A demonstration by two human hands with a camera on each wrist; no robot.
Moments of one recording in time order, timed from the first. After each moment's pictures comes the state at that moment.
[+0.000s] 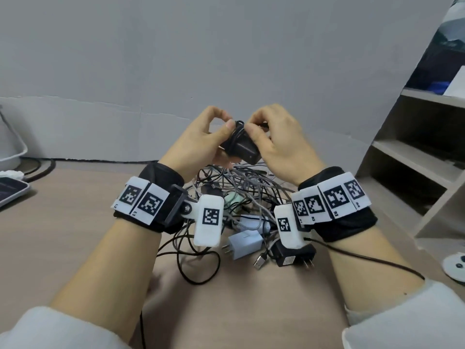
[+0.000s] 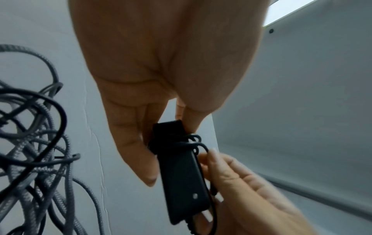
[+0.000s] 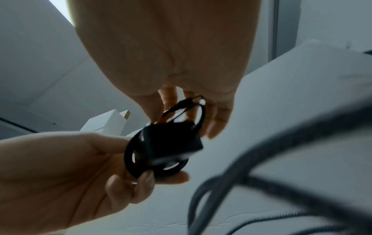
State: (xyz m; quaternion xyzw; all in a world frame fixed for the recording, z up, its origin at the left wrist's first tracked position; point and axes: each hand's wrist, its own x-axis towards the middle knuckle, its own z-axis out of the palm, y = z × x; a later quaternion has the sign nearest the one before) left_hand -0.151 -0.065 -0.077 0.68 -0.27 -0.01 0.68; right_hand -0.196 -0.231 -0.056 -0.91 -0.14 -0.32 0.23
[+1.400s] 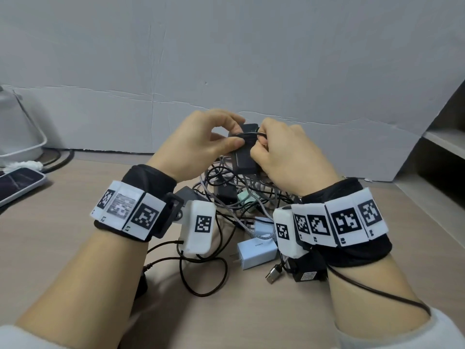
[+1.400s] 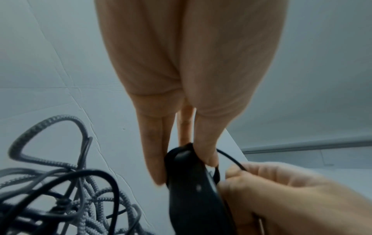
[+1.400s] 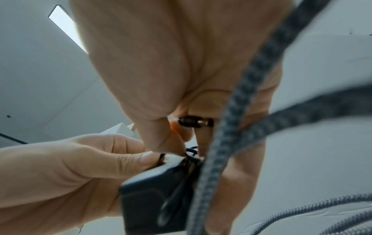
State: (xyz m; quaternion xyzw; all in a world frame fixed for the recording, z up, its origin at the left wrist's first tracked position) left_hand -0.134 -0.054 -0.087 0.80 -0.32 0.10 0.49; right_hand -0.187 -0.224 -0.070 -0.96 -0.06 -0.17 0.21
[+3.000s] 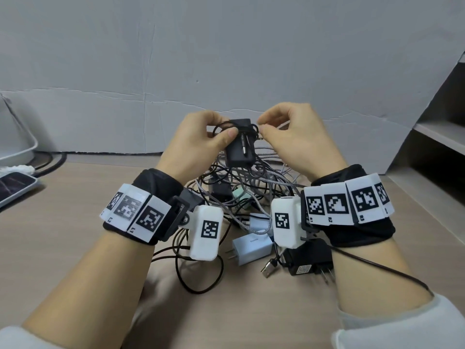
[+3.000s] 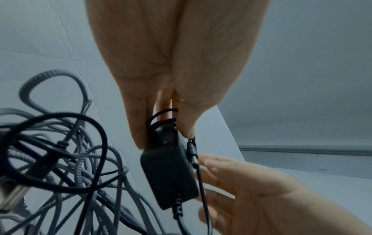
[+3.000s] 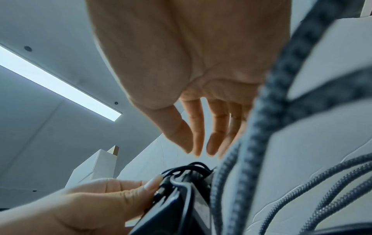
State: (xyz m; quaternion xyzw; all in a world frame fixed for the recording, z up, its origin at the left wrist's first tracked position) left_hand -0.132 -0.070 -0.097 0.79 -0.24 0.12 0.56; right_hand -0.169 -0.251 -0.070 -0.88 -0.03 -0.25 0.39
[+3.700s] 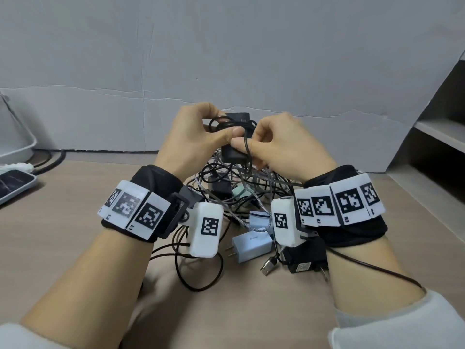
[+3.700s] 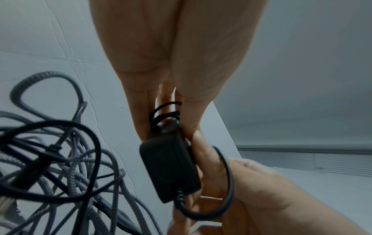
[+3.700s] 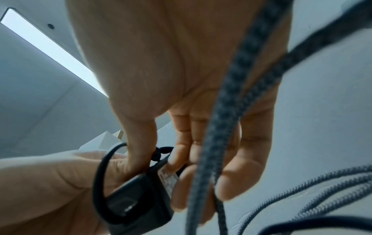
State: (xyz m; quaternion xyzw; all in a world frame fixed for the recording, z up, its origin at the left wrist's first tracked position) left_hand -0.135 -0.071 -0.096 0.76 -0.23 0.13 0.60; right_hand -0.177 -0.241 -0.075 -0.93 -0.07 -0.16 0.32
